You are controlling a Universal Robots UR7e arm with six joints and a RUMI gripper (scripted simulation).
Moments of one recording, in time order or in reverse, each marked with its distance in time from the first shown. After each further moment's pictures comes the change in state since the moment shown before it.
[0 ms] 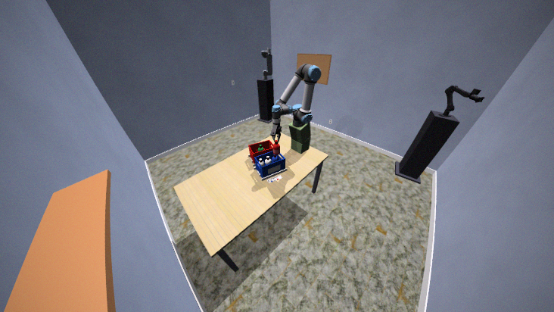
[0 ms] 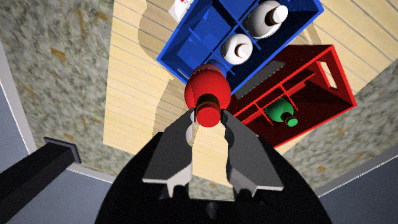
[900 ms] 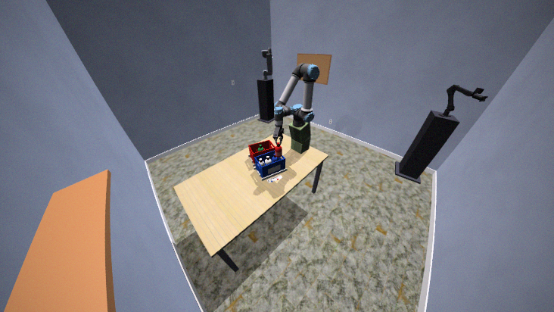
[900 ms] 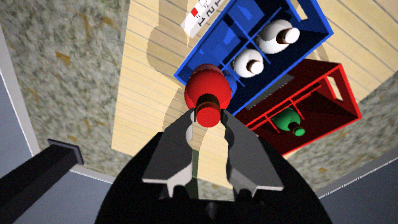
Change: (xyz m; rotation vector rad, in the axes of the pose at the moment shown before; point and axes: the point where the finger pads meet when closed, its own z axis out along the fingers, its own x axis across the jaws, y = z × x) arm -0.035 -0.034 0.000 0.000 0.000 0.000
